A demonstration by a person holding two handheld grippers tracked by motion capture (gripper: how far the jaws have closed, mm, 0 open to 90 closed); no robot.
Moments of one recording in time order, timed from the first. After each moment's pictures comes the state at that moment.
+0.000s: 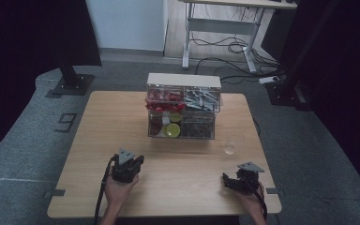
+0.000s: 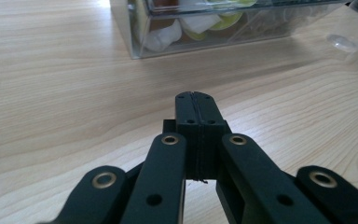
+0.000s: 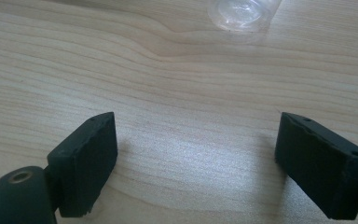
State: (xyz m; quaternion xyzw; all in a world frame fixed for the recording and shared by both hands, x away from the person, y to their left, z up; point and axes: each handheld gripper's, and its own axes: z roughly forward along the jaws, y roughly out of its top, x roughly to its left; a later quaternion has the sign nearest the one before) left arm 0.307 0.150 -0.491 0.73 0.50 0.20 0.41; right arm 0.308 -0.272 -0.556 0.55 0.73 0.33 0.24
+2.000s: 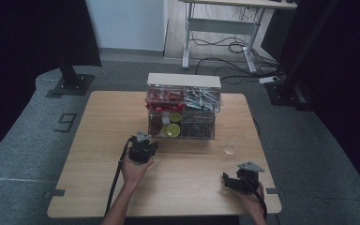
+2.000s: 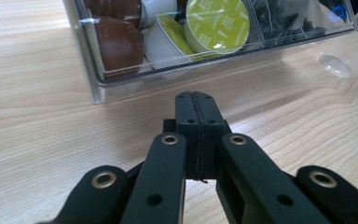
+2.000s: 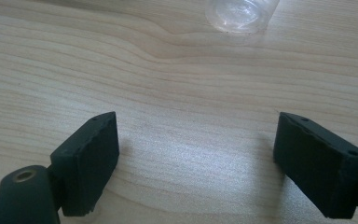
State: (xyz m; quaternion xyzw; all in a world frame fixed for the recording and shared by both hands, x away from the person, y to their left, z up) left arm 0.369 0.109 -0.482 0.75 0.50 0.17 0.41; right arm 0.309 -0.272 -0.556 0.55 0.73 0.33 0.24
